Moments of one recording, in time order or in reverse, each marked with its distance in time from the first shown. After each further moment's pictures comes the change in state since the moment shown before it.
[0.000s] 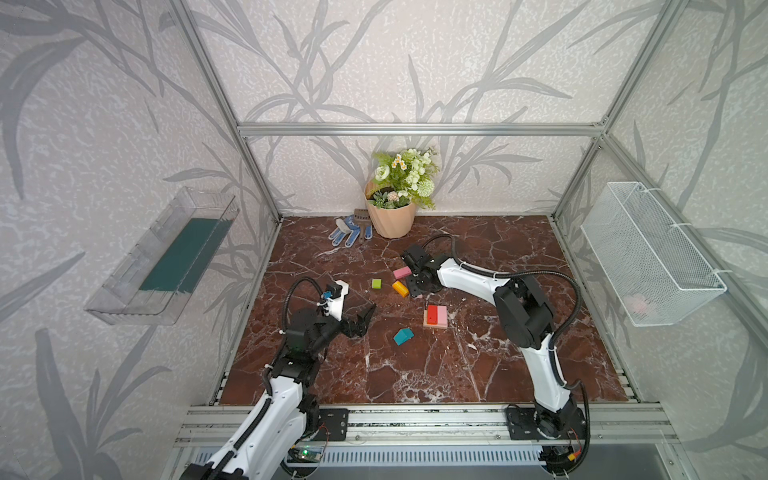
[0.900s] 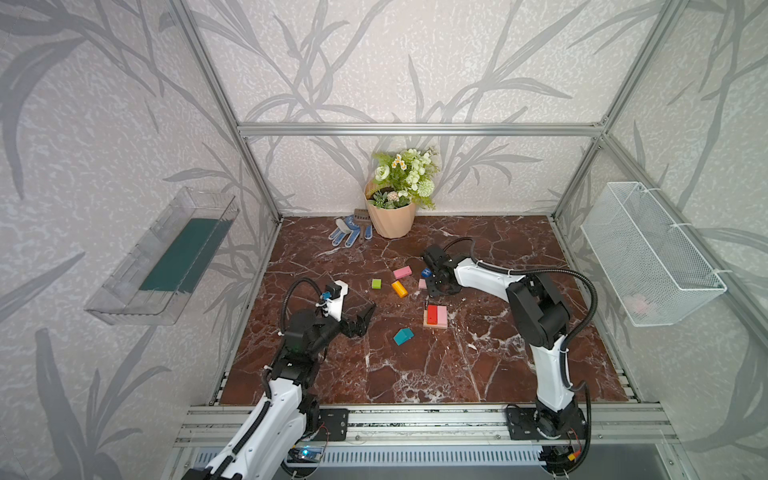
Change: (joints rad) left arm 0.000 -0.028 0.000 0.000 0.003 0.000; right arm -0.117 -0.097 -0.188 0.038 0.010 0.050
